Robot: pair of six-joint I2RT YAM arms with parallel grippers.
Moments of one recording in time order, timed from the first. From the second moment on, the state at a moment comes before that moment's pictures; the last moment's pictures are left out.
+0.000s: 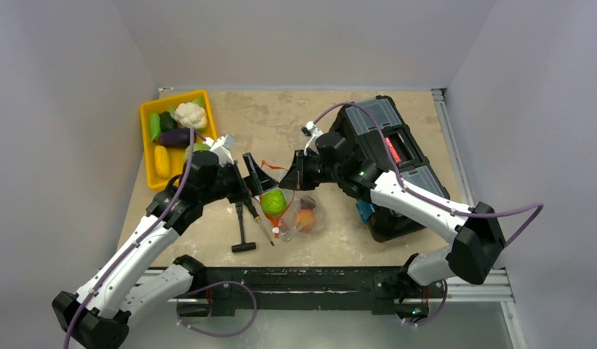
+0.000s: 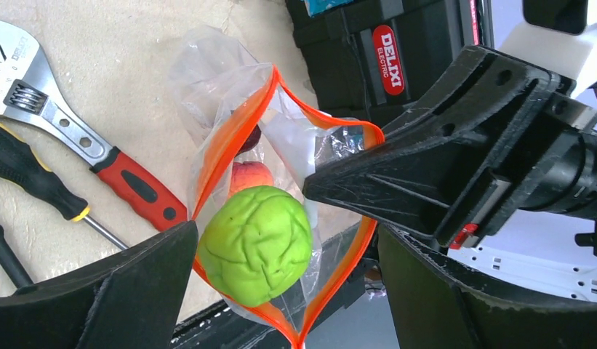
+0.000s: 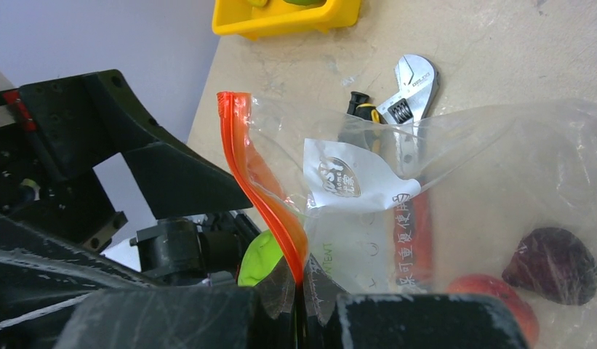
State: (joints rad) left arm -0.52 0.86 0.85 -0.51 0.23 -0.83; right arm 0.83 1.42 1.13 -0.23 -0.28 0.74
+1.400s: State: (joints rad) left arm -0.52 0.87 0.70 -0.48 0.27 -0.83; right arm 0.83 1.42 1.16 -0.25 -0.27 0.73
